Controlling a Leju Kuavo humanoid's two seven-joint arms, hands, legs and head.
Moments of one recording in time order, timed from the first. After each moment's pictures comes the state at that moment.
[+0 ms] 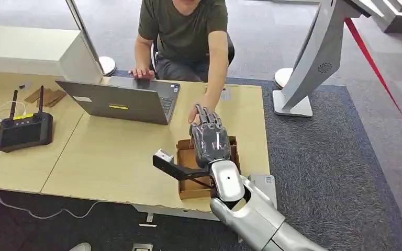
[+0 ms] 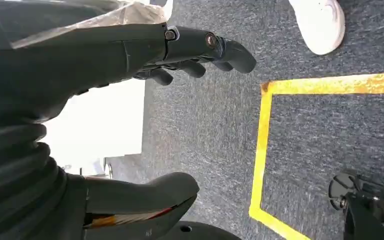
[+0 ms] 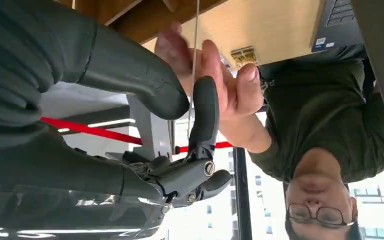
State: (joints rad) left arm -0.18 0.07 -1.17 -0.23 1.16 0.48 0.41; right arm -0.68 0.13 0.99 -1.04 0.89 -0.22 0.45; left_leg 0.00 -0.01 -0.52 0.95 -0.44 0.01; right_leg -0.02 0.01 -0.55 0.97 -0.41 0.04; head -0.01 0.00
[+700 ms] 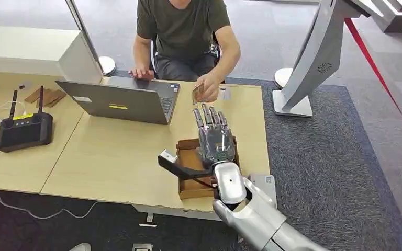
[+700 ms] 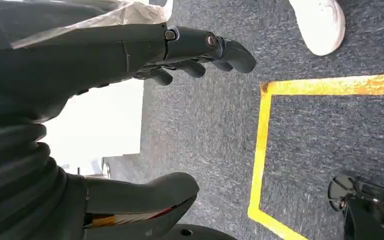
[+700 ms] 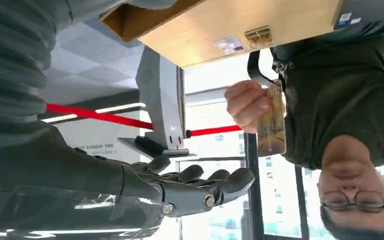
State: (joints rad) left arm -0.17 0.07 -1.17 -0.23 1.16 0.48 0.39; right arm -0.67 0.12 0.98 -0.99 0.96 -0.33 0.49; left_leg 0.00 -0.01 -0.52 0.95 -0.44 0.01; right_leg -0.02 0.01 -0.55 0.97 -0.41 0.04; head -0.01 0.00
